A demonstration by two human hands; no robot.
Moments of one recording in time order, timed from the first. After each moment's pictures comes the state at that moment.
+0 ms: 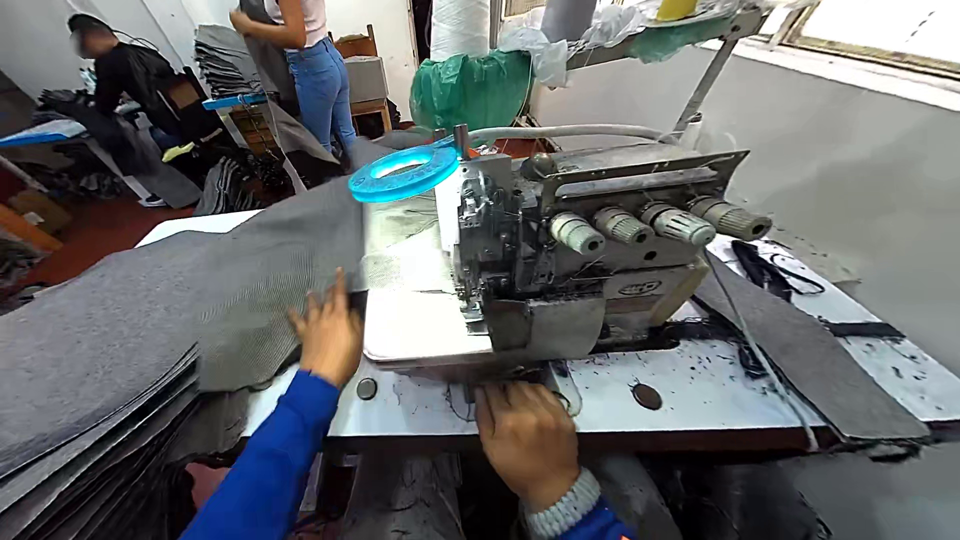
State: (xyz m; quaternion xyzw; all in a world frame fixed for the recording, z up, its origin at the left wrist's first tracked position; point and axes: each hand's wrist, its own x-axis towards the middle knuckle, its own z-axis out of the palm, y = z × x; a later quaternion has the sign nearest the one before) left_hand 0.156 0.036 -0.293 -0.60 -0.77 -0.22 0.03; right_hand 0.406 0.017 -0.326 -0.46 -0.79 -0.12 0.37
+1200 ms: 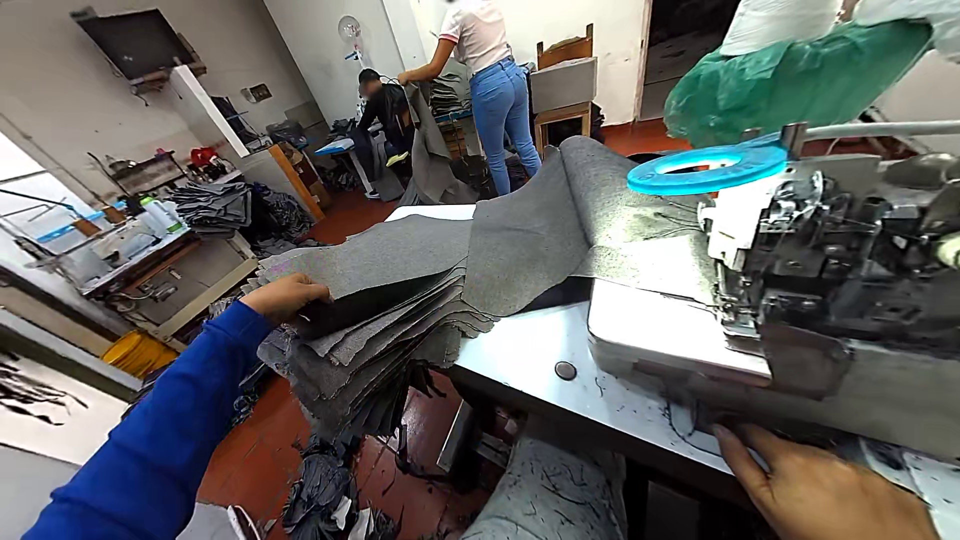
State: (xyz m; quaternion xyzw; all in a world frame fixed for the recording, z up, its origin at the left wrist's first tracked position) left_hand -0.015 -0.178 -0.091 -0.25 -0.90 -0.24 -0.25; right_hand 0.443 0.025 -0.318 -0.44 -0.87 0.11 0.17
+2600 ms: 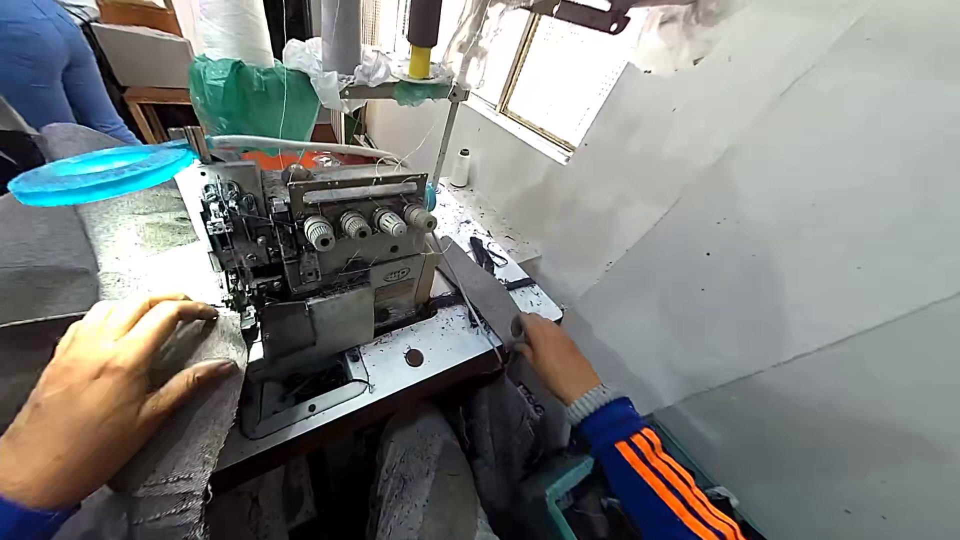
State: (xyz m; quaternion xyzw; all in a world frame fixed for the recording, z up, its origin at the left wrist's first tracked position) left_hand 0.210 0.022 -0.234 -0.80 -0.51 -0.31 0.07; right_hand 0.686 0.036 -0.269 -0.70 -0.70 0.11 0.08
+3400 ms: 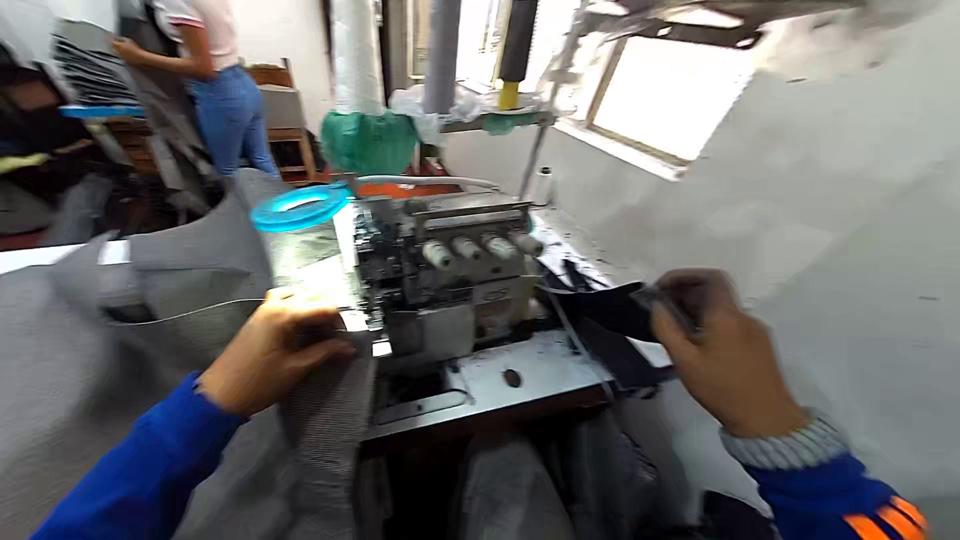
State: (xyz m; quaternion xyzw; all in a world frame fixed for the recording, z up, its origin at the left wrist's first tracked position) left_hand 0.201 0.023 -0.199 -0.83 -0.42 -0.36 -0.03; right_hand 0.646 0.032 -0.202 -0.54 -0.73 -0.08 0.40
